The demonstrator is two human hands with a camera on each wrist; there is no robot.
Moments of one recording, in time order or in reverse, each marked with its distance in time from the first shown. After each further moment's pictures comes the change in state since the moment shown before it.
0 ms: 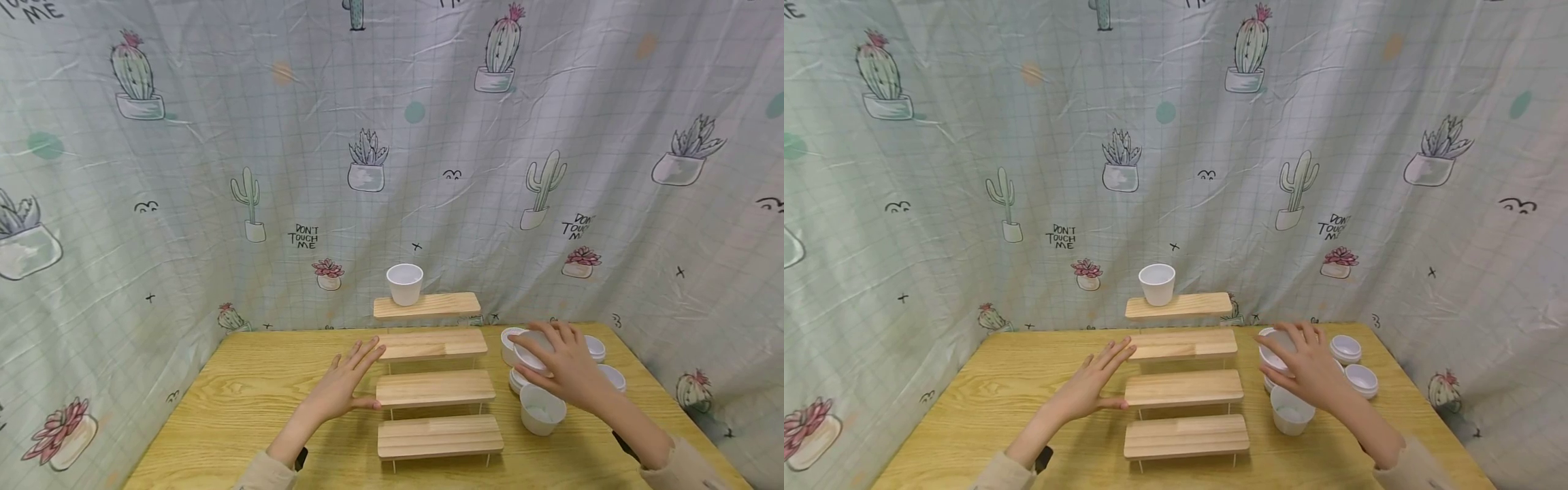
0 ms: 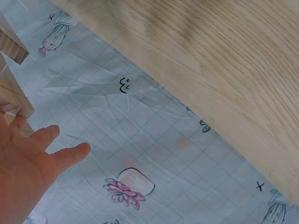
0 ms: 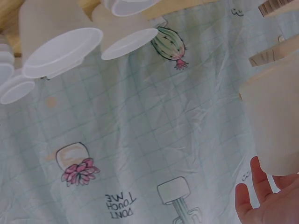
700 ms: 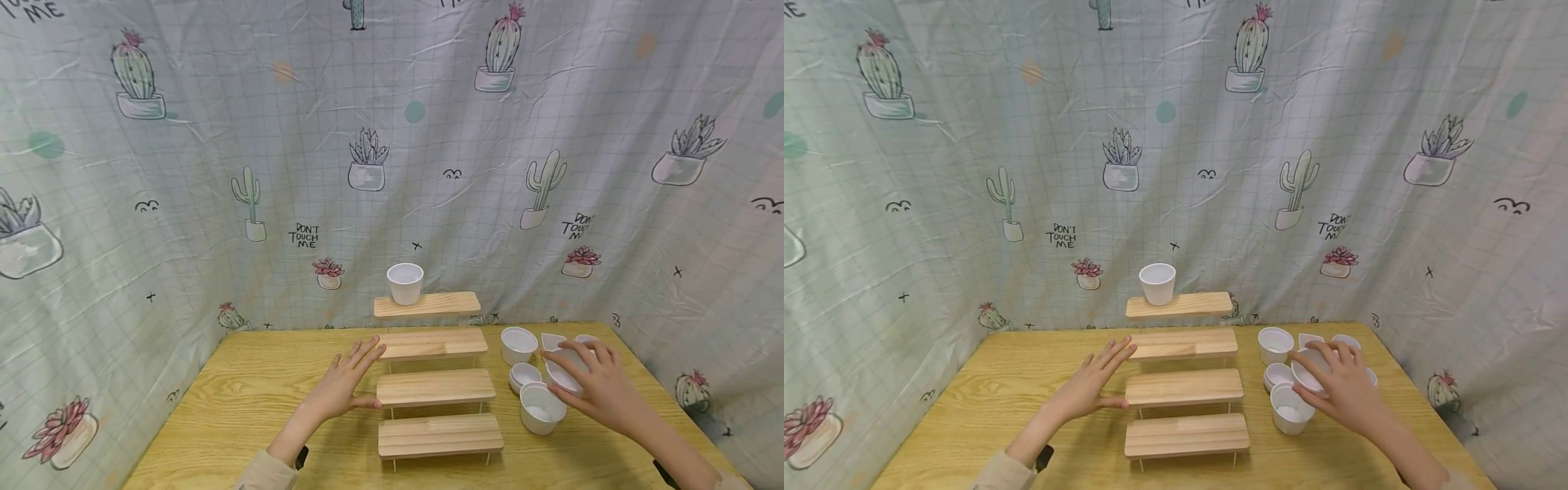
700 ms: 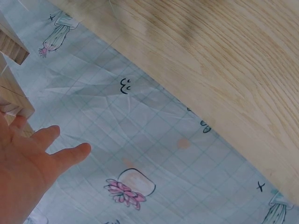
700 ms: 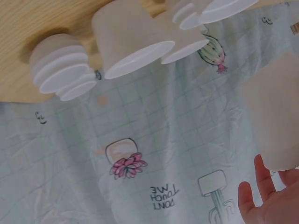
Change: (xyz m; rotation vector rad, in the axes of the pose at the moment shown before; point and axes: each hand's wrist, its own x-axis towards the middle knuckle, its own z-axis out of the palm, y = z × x) left_hand 0.000 0.002 -0.001 0.001 0.001 0.001; right_hand -0.045 0.012 -0.013 -0.046 -0.008 0.056
